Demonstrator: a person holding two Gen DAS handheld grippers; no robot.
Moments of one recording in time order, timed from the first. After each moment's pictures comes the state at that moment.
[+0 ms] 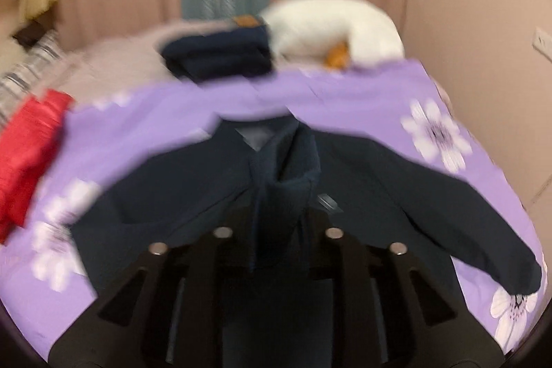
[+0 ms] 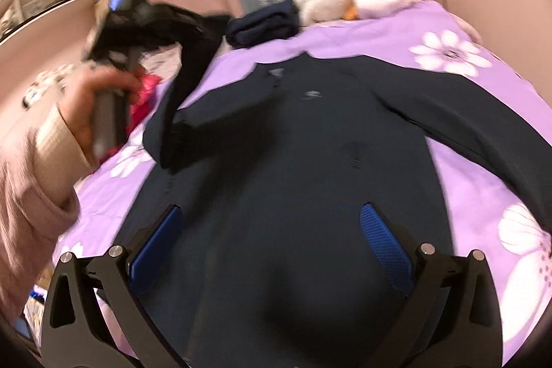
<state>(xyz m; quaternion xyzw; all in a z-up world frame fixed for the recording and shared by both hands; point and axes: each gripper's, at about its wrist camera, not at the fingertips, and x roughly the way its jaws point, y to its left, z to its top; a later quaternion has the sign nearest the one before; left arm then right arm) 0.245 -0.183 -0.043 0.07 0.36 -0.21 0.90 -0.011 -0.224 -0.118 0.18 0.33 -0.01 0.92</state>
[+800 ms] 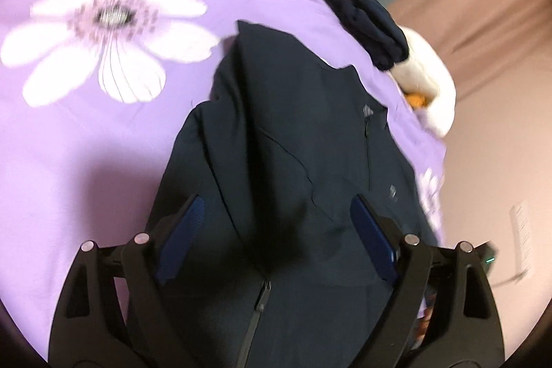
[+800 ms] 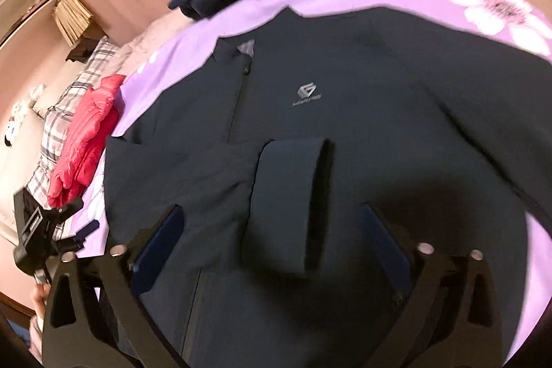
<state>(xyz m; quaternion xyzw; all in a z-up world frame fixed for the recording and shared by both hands) 0.262 0.109 -0.167 -0.31 0.46 -0.16 0.82 0.199 -0.267 -0.188 0.26 0.43 0.02 0.87</state>
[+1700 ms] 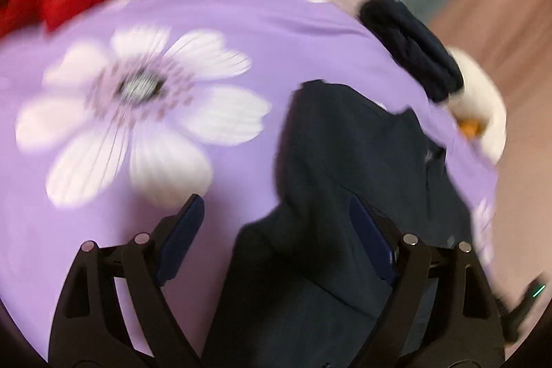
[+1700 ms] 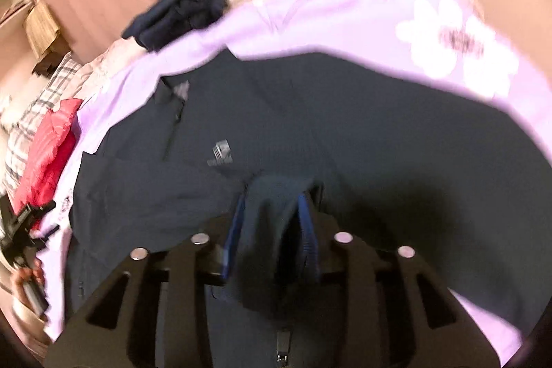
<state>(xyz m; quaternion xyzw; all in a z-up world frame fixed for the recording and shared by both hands) 0.331 0.109 -0.156 -0.19 0.43 -0.06 0.88 0.196 -0.329 -0.157 0.19 0.39 -0.07 0.90</state>
